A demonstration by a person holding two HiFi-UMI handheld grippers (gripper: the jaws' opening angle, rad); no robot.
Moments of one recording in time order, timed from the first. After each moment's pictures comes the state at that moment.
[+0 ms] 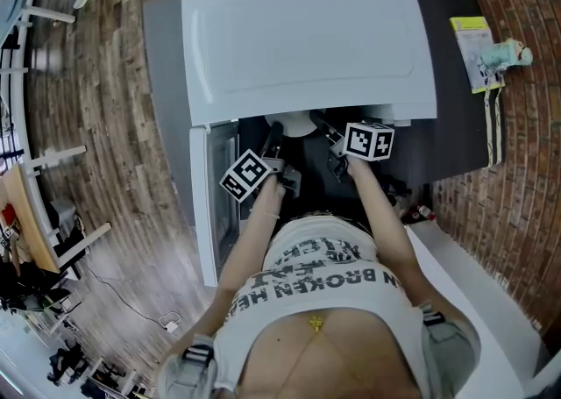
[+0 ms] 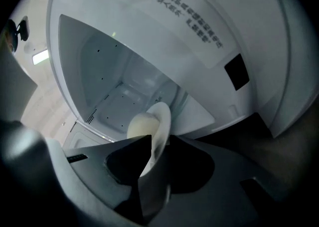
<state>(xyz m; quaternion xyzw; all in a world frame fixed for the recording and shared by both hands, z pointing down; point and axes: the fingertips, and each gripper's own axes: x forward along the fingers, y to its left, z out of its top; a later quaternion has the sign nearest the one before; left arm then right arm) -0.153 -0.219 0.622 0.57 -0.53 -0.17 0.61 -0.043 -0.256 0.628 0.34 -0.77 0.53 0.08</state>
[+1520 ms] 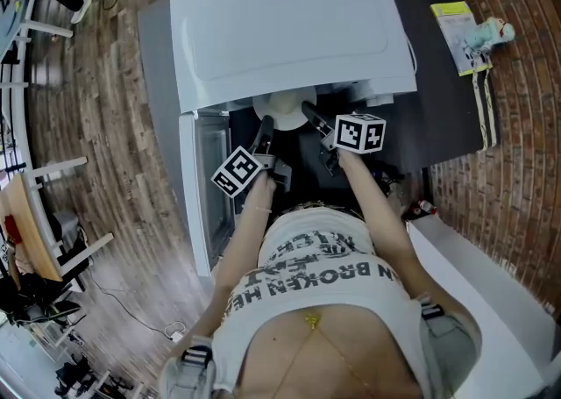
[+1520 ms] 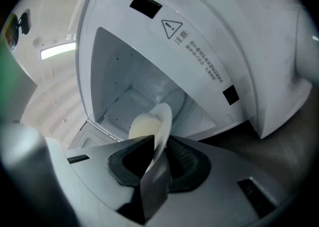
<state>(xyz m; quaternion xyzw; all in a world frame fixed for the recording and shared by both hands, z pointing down) -0.144 -0.209 0.596 0.62 -0.52 -0.17 0.56 -0.035 -0.243 0.595 0.35 -0.79 0.50 0.05</state>
